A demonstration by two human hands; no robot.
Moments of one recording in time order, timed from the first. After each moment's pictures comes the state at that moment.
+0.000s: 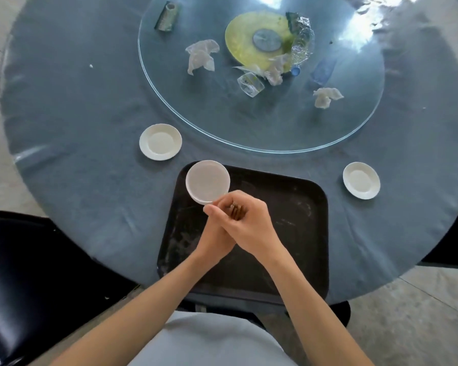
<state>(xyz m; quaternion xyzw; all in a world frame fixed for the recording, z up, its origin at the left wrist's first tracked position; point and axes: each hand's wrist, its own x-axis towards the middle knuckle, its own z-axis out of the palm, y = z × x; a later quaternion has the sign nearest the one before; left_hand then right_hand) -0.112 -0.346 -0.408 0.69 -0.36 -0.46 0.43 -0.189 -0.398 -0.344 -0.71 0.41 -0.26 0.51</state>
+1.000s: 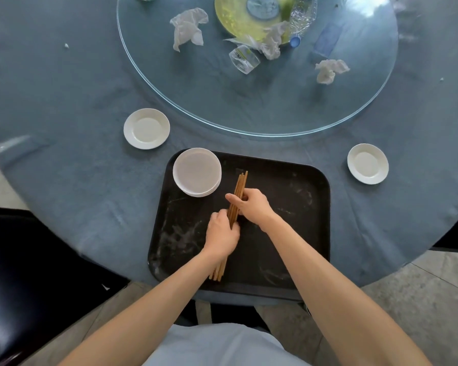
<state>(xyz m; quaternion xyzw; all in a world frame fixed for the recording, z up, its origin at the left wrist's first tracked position) -0.144 -0.364 -0.467 0.82 -0.29 -0.46 0.19 -0.216 -0.470 -0.490 -0.59 0.59 0.04 0.55</state>
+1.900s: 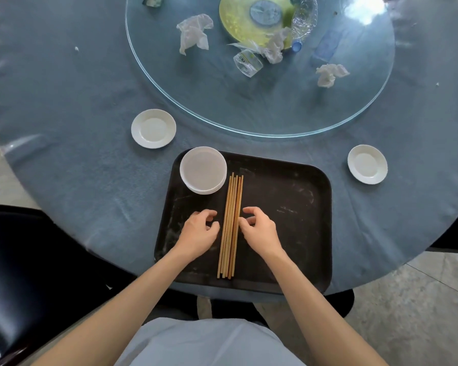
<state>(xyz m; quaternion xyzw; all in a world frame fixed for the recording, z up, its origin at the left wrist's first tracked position) -0.082 -0.321 -0.459 0.80 -0.36 -0.44 0.20 -0.244 -0.399 -0.470 -0.59 0.62 -0.03 0.52</state>
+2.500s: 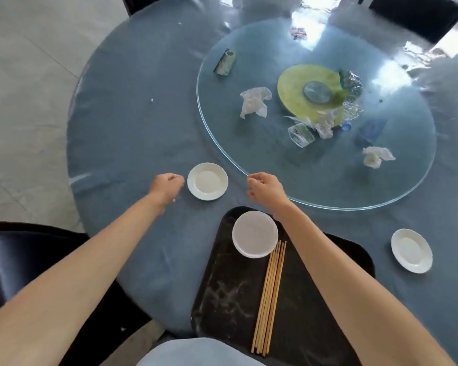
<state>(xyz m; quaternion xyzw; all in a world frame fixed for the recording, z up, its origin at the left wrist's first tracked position) 0.190 -0.410 -0.423 0.83 -0.10 -0.39 0.38 -0.025 -0.559 -0.407 -0.63 0.56 -0.06 0.54</state>
